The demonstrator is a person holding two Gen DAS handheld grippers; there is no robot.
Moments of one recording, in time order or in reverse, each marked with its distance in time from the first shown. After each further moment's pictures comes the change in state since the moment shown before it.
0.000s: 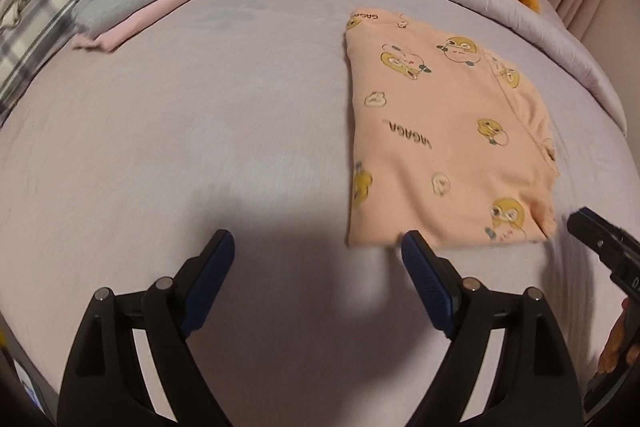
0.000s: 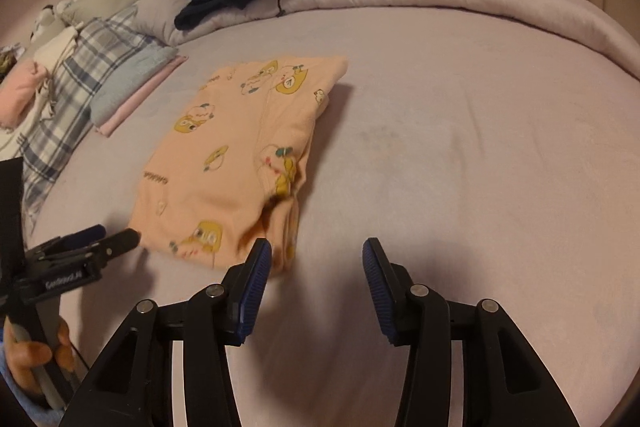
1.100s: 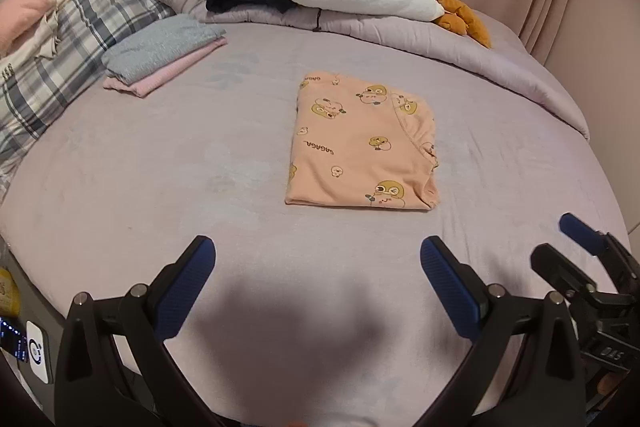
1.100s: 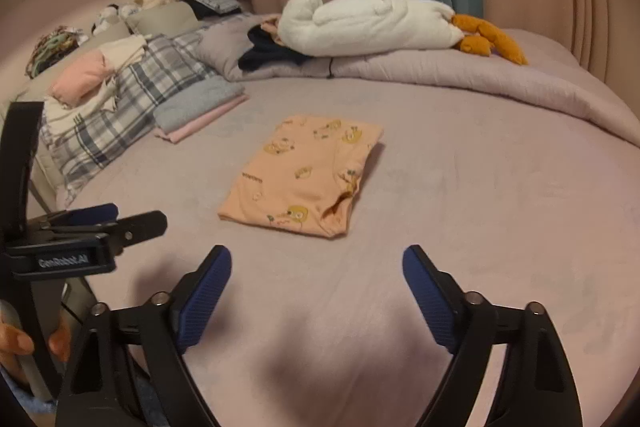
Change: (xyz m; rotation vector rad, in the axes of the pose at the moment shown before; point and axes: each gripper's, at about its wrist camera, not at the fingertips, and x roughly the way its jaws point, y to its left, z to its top) left arm -0.127 -0.052 -0.051 0.043 -0.186 -0.016; right arm -0.103 0.051 -0.042 -0.136 -0.213 0.030
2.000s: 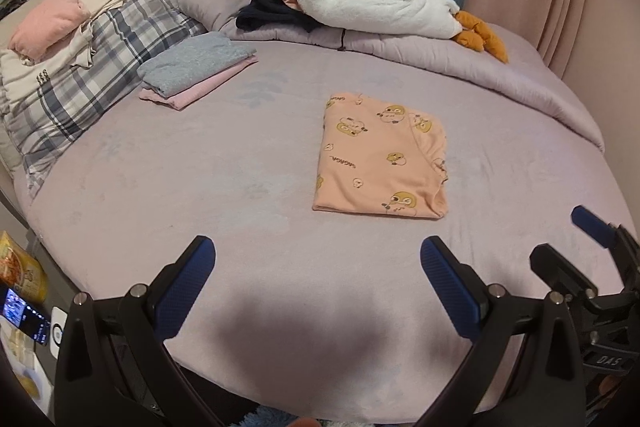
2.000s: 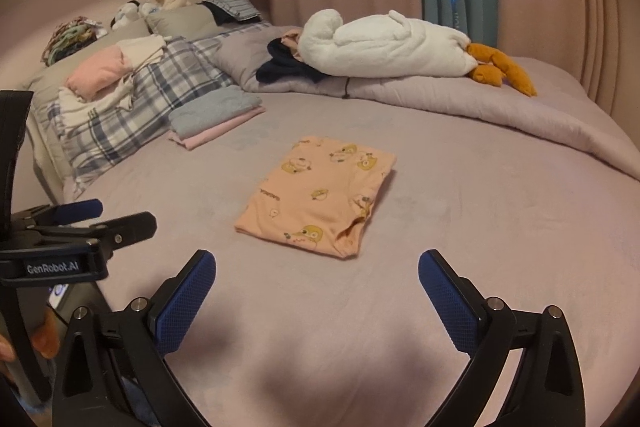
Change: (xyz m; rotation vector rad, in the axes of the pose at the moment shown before) left arm -0.038 -0.005 -0.003 -0.024 -0.042 0.105; right arm -0.012 0.018 0.012 -0.078 -0.037 0.010
